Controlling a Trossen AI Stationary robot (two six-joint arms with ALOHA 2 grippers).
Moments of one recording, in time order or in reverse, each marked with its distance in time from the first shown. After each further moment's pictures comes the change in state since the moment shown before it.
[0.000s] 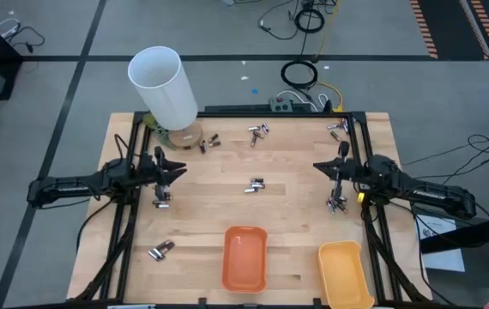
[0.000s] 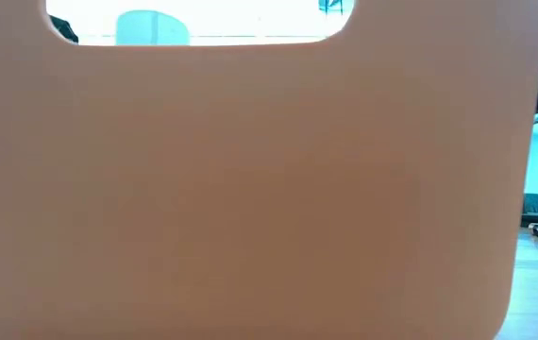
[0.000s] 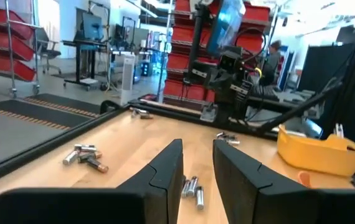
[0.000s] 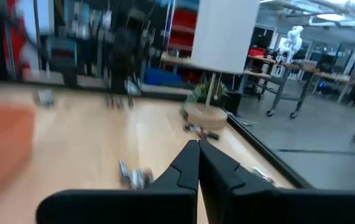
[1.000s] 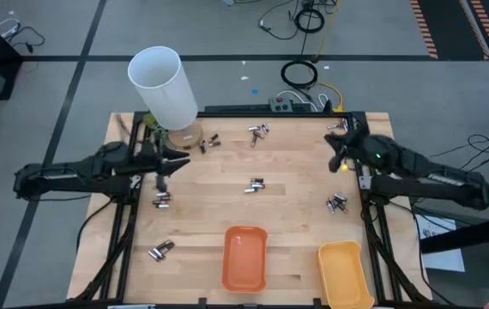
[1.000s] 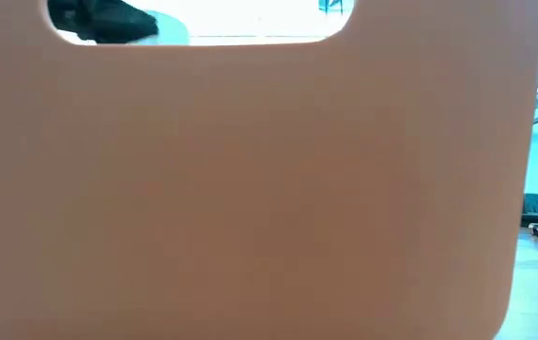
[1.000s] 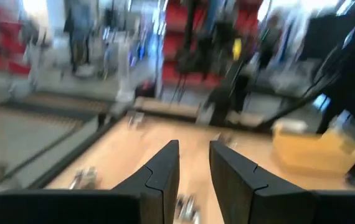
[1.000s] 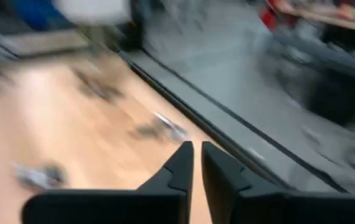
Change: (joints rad) left arm 0.000 0.421 0.476 -0.229 0.001 0.089; right arm -0.024 0.451 0.579 -0.595 0.508 0.151
